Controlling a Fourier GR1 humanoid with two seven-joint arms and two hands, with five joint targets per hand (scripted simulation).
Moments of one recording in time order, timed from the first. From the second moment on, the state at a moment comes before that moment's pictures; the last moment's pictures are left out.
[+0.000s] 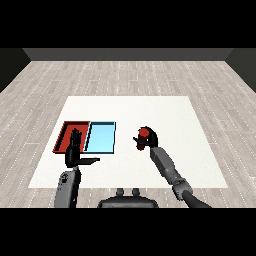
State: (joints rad) left arm 0.02 0.05 0.08 -1.61 0.07 -0.03 -0.40; right arm -0.63 -0.01 0.07 -0.54 -0.34 -0.13 -0.58
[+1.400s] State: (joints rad) left arm -0.09 0.00 -0.19 -1.56 0.03 0.06 -0.26; right arm -0.49 -0.01 0.18 -1.07 -0.23 -0.27 -0.40
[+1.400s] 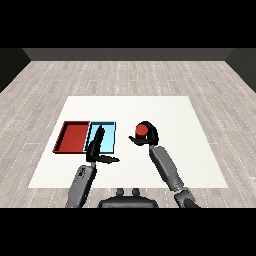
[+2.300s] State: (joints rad) left arm -0.23 0.00 -0.42 -1.45 0.10 0.24 -0.23; right arm -0.41 0.00 0.32 -1.29 -0.21 -0.32 -0.34
